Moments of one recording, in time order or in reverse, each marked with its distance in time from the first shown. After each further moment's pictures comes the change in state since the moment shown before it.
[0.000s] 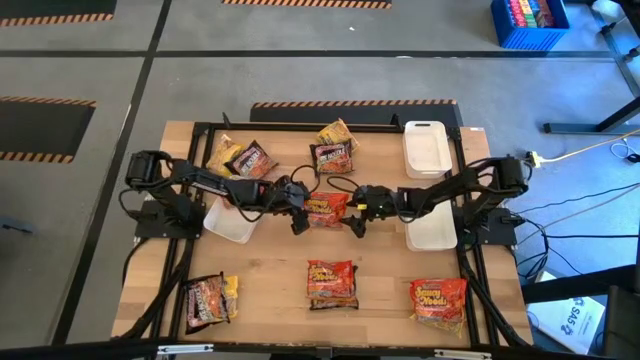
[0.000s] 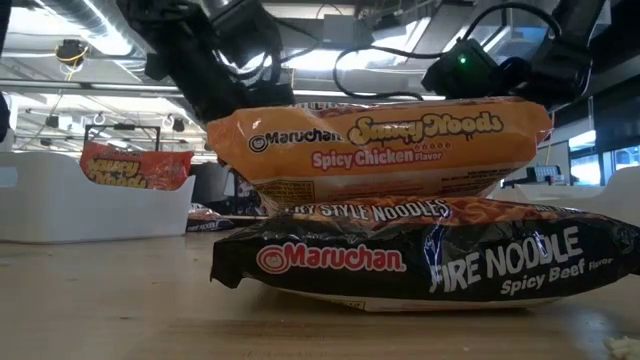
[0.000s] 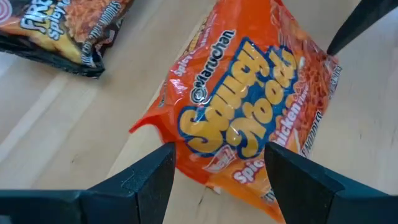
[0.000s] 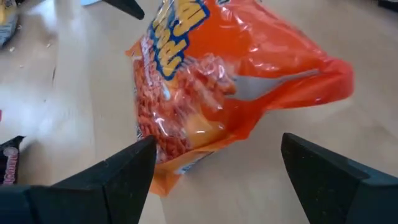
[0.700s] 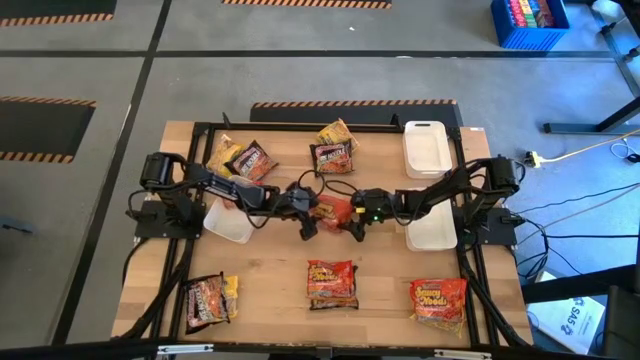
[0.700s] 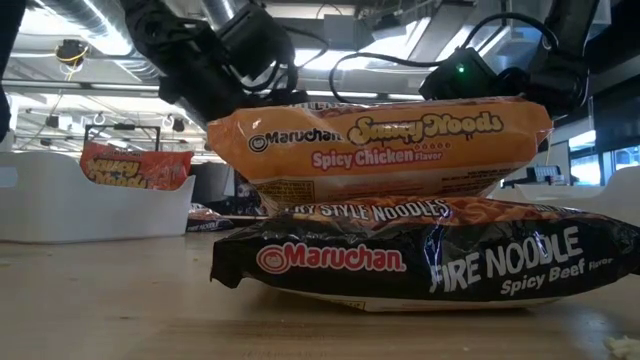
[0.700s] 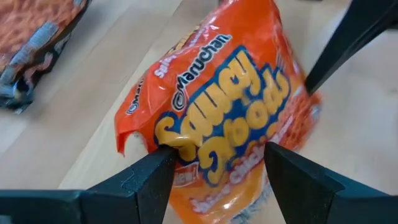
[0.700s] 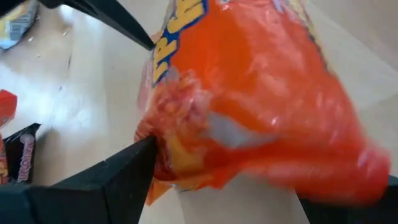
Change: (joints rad) left arm -0.026 0.110 0.000 0.245 0.075 0.007; right arm 0.003 0.061 0.000 0.067 -0.066 0.018
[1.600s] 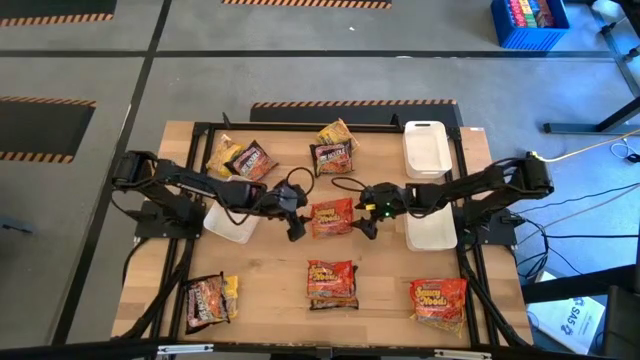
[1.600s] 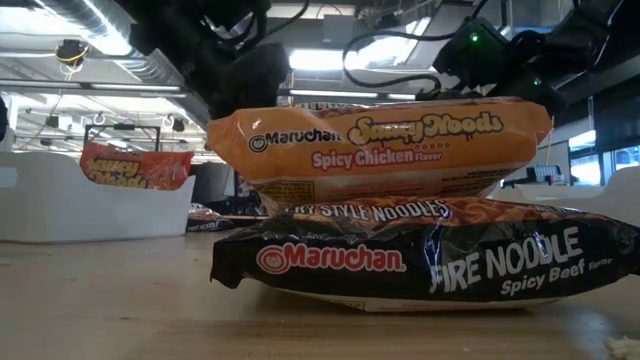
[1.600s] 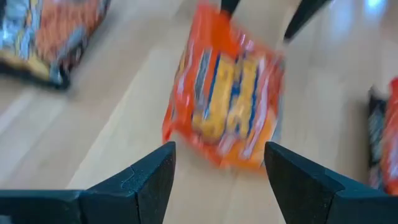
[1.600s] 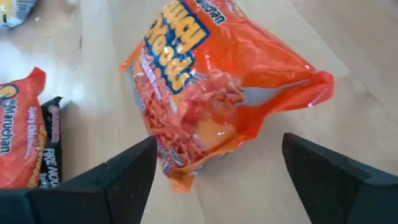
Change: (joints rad) left arm -0.043 -0.229 0.003 -0.299 -0.023 -0.056; right arm -0.002 -0.262 0.001 -0.361 -0.012 -0.044
